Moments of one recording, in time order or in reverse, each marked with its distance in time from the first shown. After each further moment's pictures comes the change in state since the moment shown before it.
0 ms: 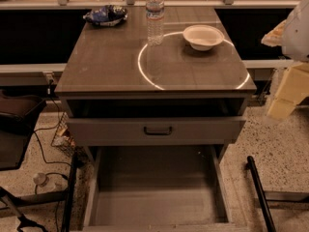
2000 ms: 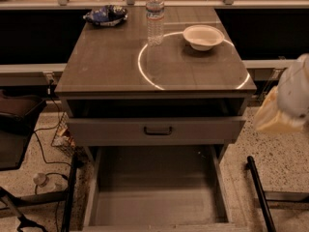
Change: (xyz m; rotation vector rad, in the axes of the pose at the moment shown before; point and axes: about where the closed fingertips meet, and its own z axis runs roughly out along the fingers) arm 0.032 0.053 0.061 -0.063 0.004 0.006
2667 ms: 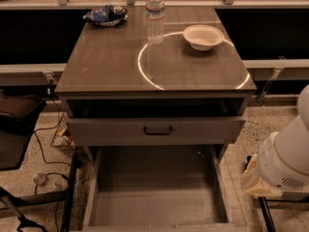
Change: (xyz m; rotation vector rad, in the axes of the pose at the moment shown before) arm 0.036 0.091 0.106 -0.187 0.026 0.009
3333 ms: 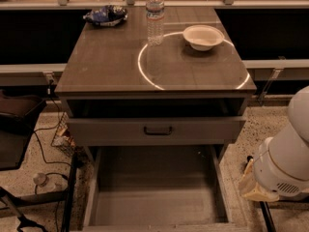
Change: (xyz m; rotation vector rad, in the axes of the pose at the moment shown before) arm 0.001 0.011 0.010 -0.013 0.030 0.002
